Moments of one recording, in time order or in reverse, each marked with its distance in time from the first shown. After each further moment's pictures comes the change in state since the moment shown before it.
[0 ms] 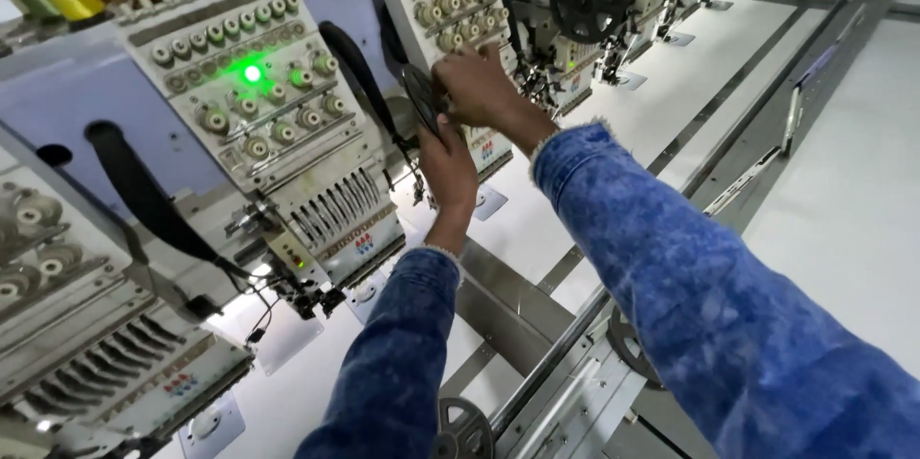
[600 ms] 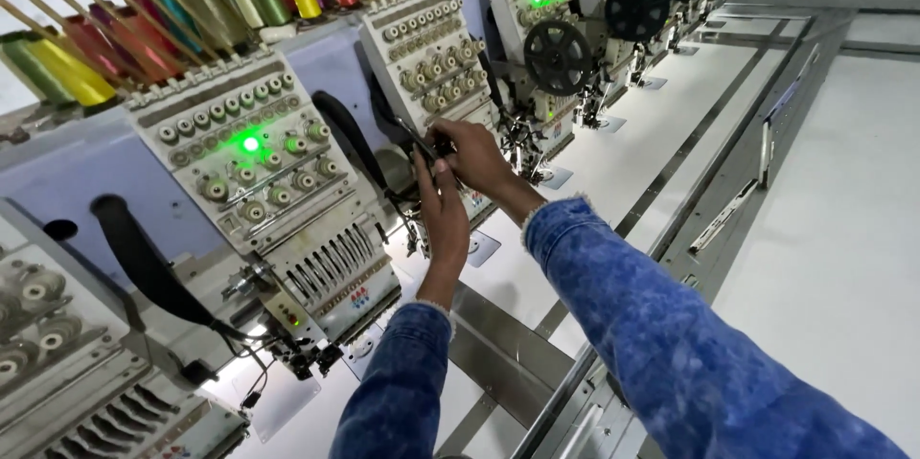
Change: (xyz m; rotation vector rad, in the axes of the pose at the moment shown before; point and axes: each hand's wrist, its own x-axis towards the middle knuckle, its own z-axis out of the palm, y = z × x) left_hand -0.017 0.088 -0.011 -0.051 -0.222 -0.210; right_hand -0.031 -0.002 0.005 0.608 0.316 0.125
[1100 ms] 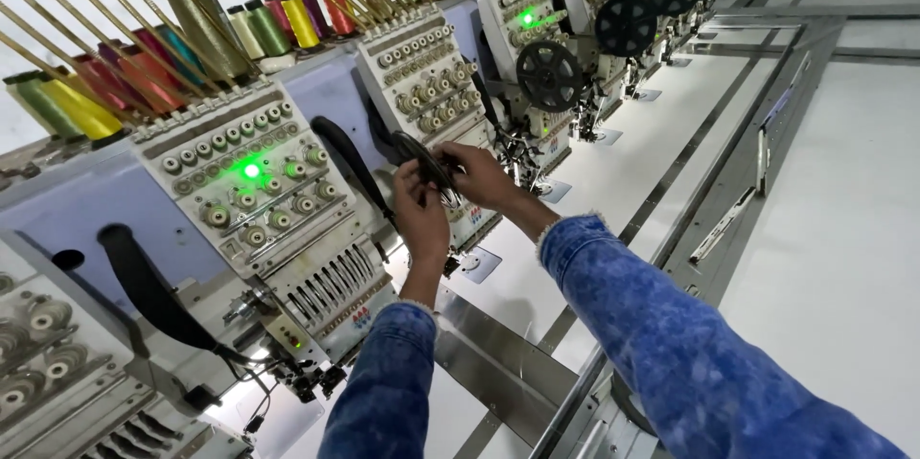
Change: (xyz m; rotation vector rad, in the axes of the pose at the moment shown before) left_hand 0.058 -0.054 -0.004 0.040 0.181 0.216; right_hand -0.011 -0.016 -0.023 0.279 -0.090 0.134
